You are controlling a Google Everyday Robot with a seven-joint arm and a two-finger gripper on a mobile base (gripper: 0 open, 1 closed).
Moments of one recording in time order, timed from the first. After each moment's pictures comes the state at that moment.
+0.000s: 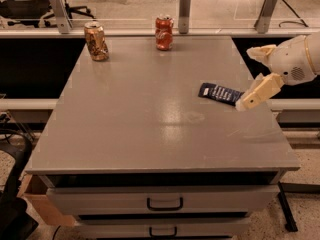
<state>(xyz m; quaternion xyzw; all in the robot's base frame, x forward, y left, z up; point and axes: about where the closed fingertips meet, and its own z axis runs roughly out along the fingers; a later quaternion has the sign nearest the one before) 0.577 -0.217 0.912 -0.53 0.73 0.16 0.40</state>
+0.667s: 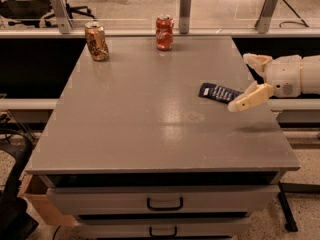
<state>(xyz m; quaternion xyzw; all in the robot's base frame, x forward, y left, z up) 0.602 -0.214 0.889 -0.48 0.68 0.22 0.50</state>
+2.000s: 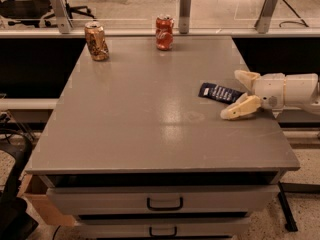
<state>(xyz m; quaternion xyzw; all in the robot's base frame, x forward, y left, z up) 0.631 -0.214 0.829 -0.45 0.69 0.27 0.50</state>
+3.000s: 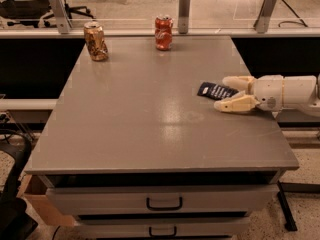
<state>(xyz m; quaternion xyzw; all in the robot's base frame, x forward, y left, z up) 0.627 -0.210 0.824 -0.44 0.69 0.28 0.50</state>
